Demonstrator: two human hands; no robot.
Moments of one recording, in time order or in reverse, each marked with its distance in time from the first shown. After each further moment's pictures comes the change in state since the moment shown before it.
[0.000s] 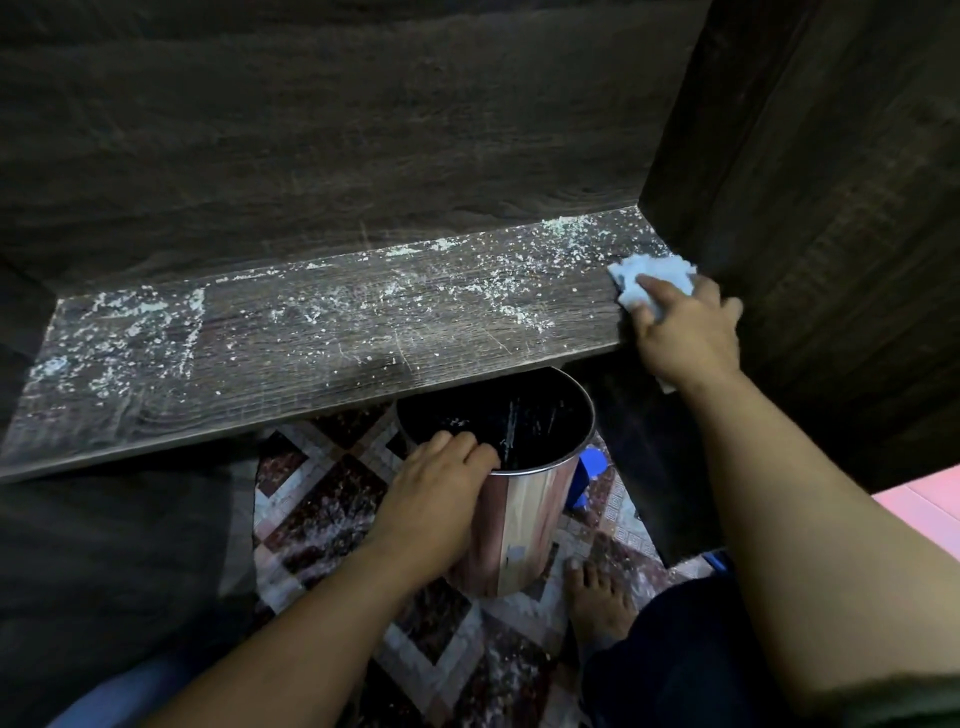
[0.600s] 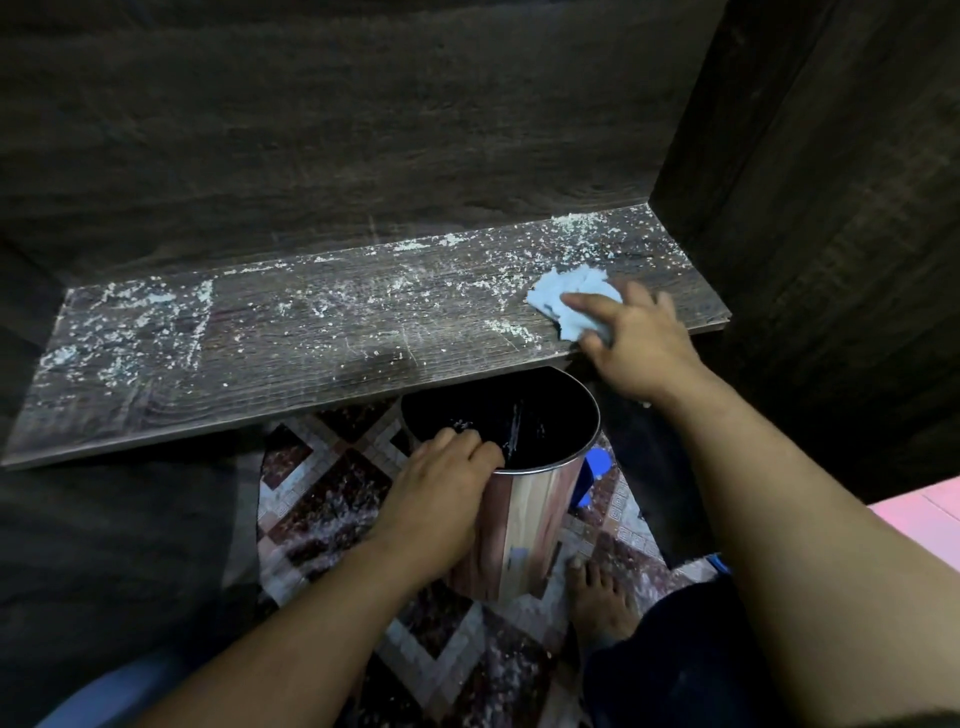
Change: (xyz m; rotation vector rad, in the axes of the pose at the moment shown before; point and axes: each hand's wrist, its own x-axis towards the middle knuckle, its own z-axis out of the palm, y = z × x) left_hand -0.001 -0.001 -0.001 -0.006 -0.012 0.004; right_hand -0.023 -0.033 0.003 -0.088 -0.218 -0.353
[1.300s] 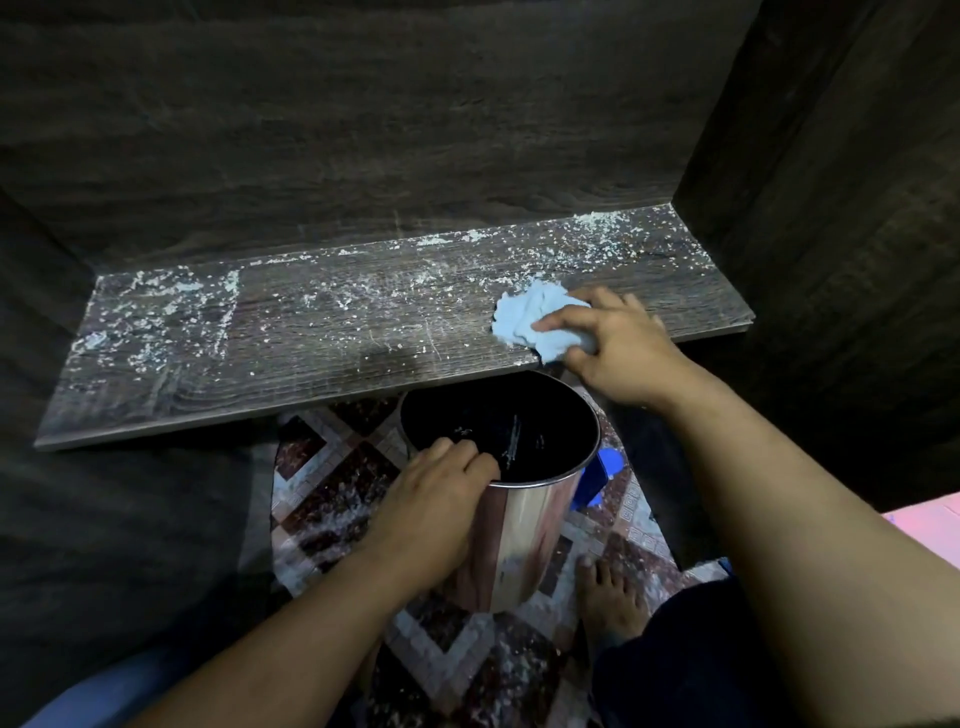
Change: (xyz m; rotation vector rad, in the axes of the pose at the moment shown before) left_hand -0.023 -0.014 -0.005 -0.013 -0.029 -0.002; right_hand -0.003 -0.032 0.002 0.069 -0.099 -0.185
